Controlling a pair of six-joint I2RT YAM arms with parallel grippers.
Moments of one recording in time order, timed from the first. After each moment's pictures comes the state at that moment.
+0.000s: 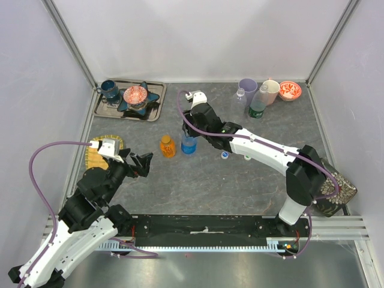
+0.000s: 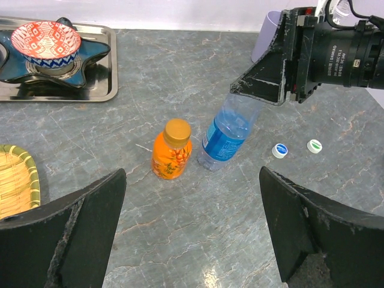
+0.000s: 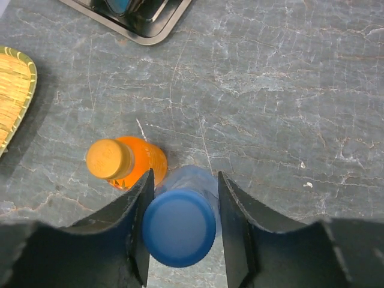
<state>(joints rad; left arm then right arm) -0.70 0.31 0.68 -0.48 -0.36 -0.27 0.84 1.72 1.38 -0.19 0.26 0.35</state>
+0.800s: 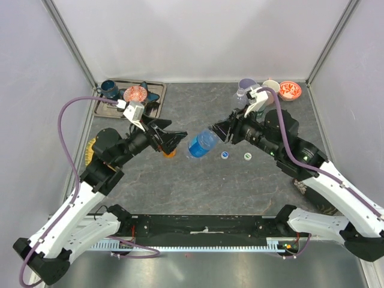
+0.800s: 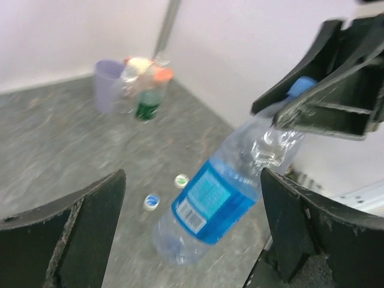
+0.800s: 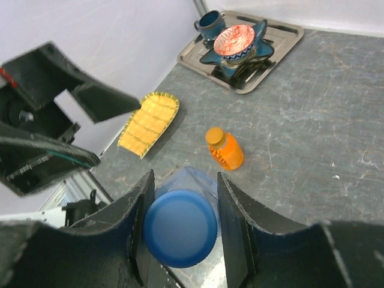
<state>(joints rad) -0.61 0.77 0.88 -0.05 0.20 -0.38 0.81 1.04 1.27 -0.36 0.04 0.45</state>
